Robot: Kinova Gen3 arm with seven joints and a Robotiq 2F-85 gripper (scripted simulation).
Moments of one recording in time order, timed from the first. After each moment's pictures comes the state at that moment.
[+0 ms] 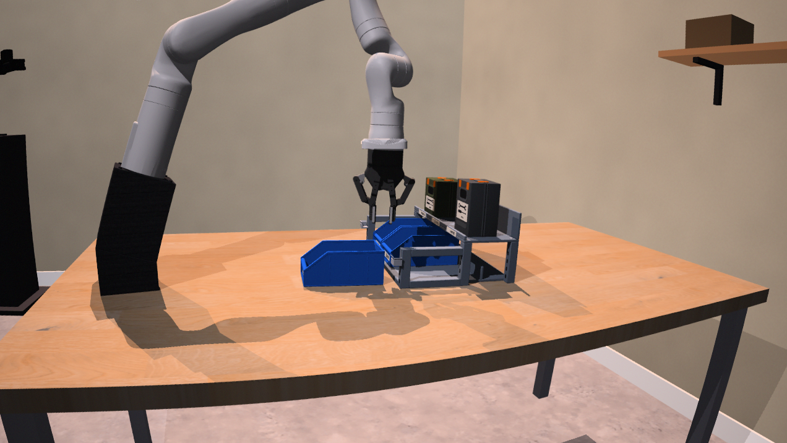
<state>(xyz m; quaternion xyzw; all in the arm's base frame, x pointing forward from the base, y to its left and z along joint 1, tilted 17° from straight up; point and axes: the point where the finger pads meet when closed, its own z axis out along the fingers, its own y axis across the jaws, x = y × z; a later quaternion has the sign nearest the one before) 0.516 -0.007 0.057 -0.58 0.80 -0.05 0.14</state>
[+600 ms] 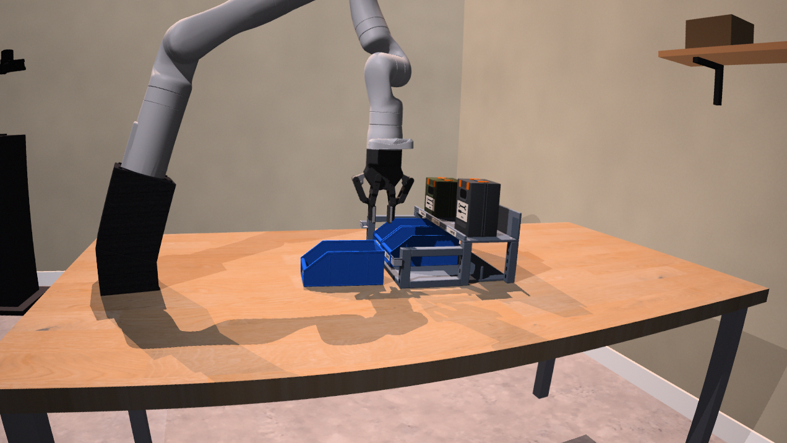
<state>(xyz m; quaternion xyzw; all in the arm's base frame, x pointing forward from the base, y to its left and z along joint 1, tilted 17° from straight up) 0.514 -0.005 0.057 -0.68 0.71 -0.07 0.13</state>
